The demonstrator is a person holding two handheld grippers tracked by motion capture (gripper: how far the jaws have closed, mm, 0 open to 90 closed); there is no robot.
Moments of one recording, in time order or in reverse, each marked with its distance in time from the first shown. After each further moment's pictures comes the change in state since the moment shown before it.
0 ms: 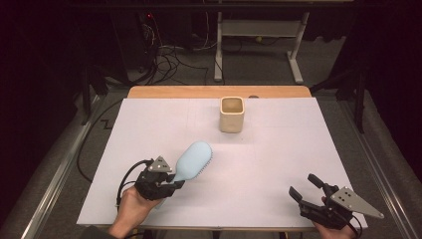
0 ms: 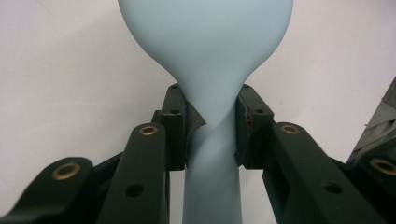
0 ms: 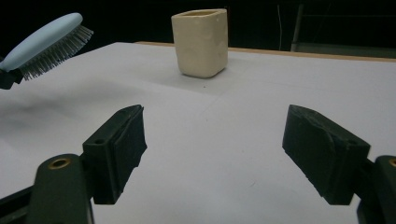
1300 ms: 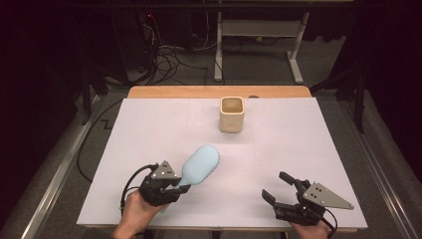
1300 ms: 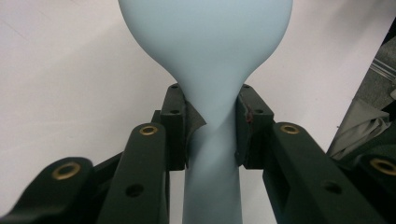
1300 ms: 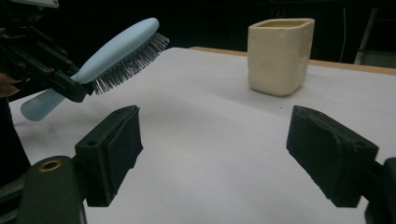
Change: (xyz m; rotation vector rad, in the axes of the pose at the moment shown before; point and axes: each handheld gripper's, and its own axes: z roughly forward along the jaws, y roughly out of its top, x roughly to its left) left arm -0.018 0.002 0.002 -0.042 -0.031 0.056; right arm 0.047 0.016 0.035 -0.006 0.200 -0.029
